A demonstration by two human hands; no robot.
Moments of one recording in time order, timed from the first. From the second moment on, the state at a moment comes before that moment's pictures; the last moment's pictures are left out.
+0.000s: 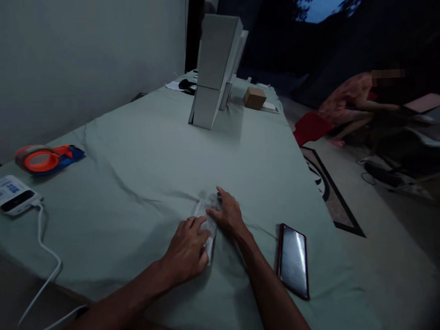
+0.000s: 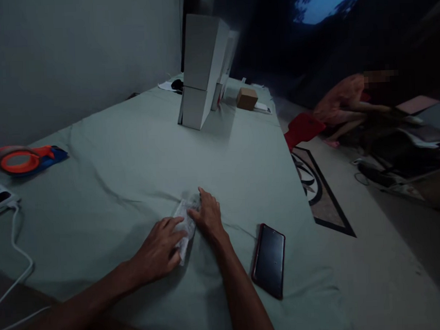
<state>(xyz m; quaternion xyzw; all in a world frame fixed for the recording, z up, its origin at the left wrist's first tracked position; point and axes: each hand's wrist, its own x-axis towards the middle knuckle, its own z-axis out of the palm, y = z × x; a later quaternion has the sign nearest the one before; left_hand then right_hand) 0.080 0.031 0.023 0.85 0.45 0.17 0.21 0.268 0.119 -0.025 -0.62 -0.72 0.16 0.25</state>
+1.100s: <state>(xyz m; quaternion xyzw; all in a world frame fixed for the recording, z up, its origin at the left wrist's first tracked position) 0.069 0.026 -0.011 0.76 0.50 0.30 0.29 0.241 -0.016 0.014 -0.47 -0.77 0.25 0.35</state>
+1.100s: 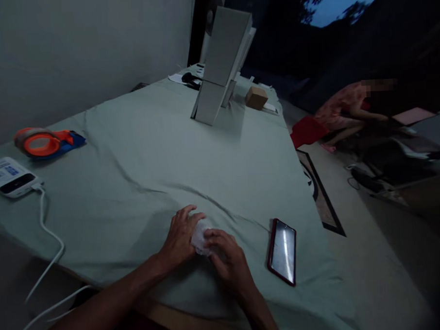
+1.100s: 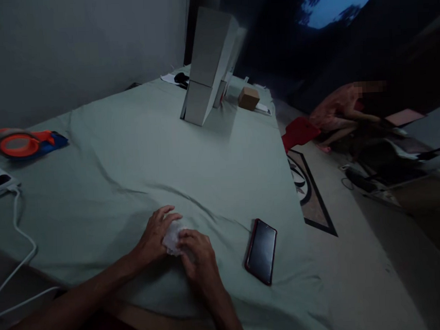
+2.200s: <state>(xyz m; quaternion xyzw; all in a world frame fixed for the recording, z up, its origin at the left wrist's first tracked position) 0.063 0.066 0.012 0.72 0.48 0.23 0.45 0.251 0.054 -0.011 -0.49 -0.60 0.52 0.36</state>
